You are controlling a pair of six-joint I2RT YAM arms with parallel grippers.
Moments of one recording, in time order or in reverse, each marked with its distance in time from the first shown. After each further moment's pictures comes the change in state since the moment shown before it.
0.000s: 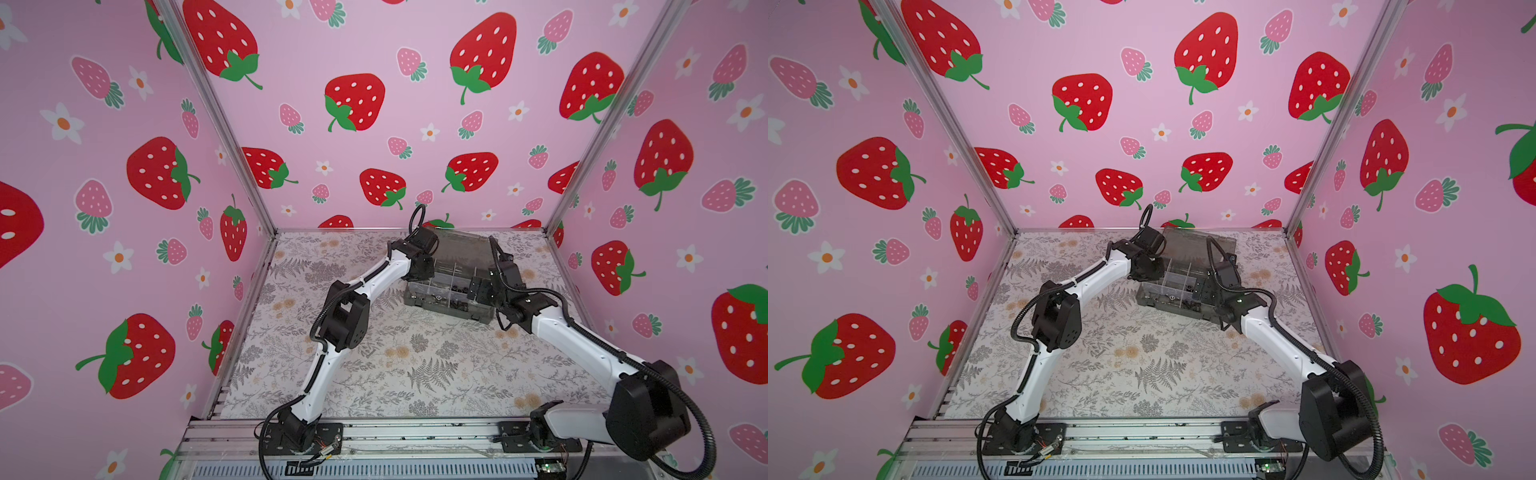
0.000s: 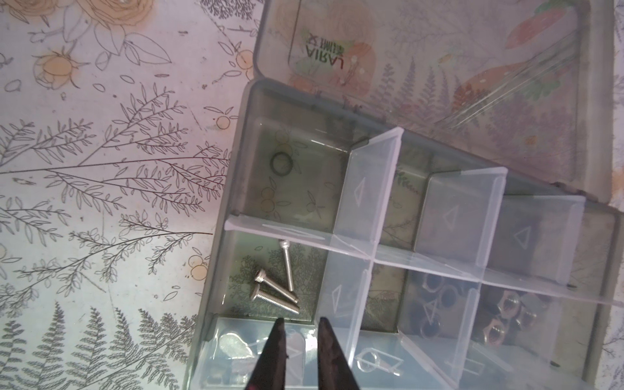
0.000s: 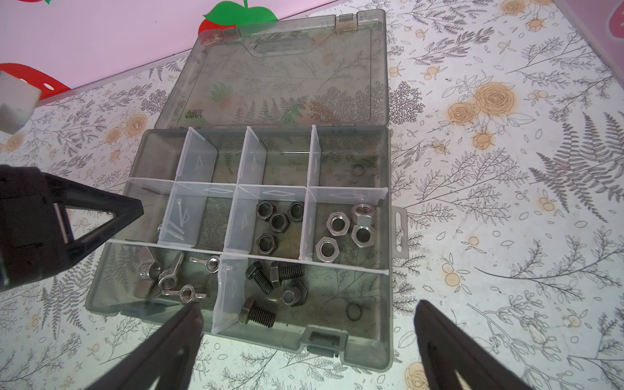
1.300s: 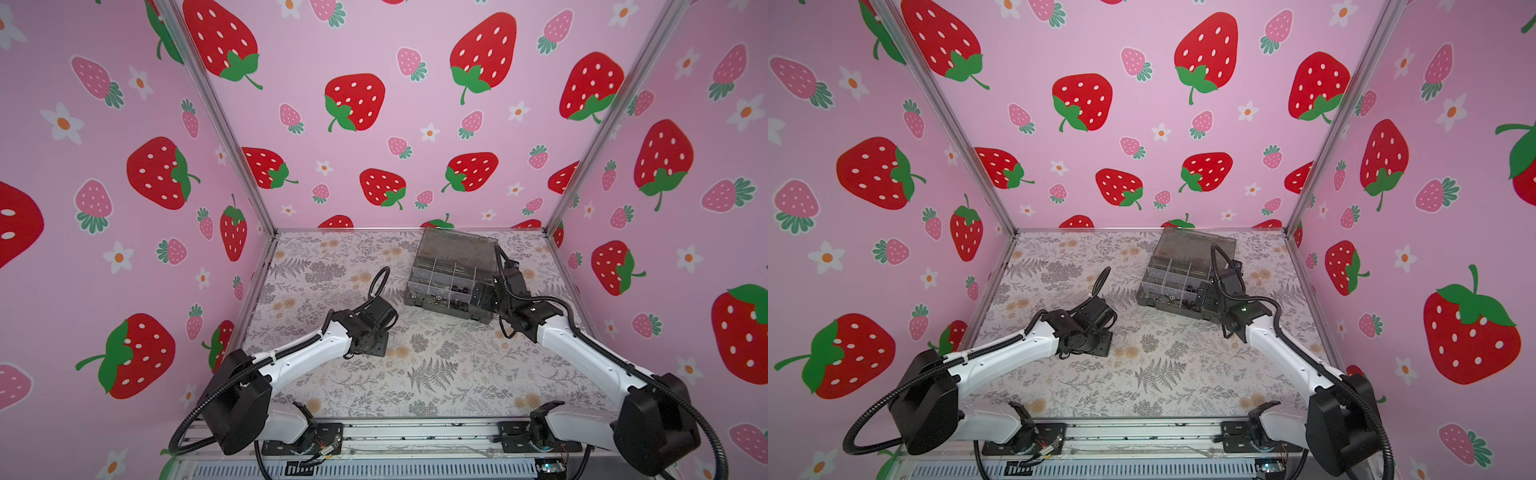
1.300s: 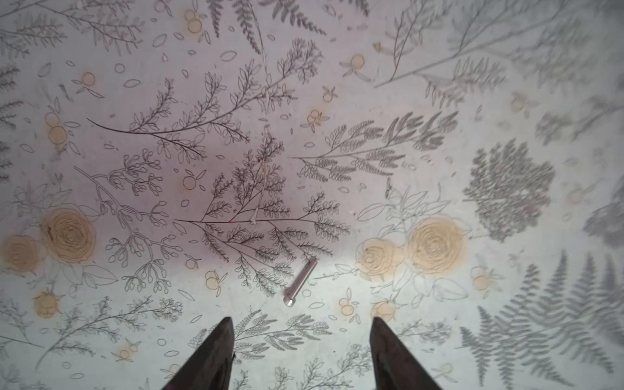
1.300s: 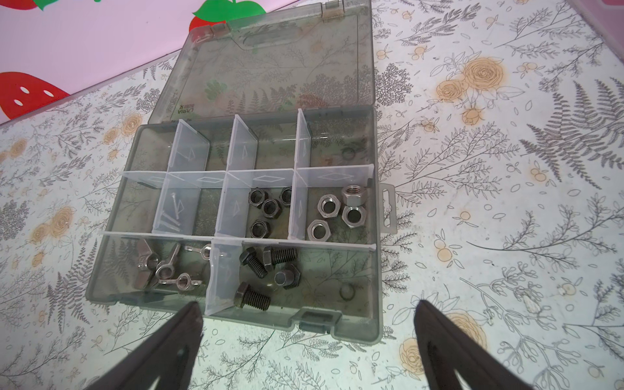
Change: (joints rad) left arm -0.119 -0.993 -1.306 0.099 -0.179 0.081; right arm 0.000 -0.076 -0.077 -0.001 0.000 0.056
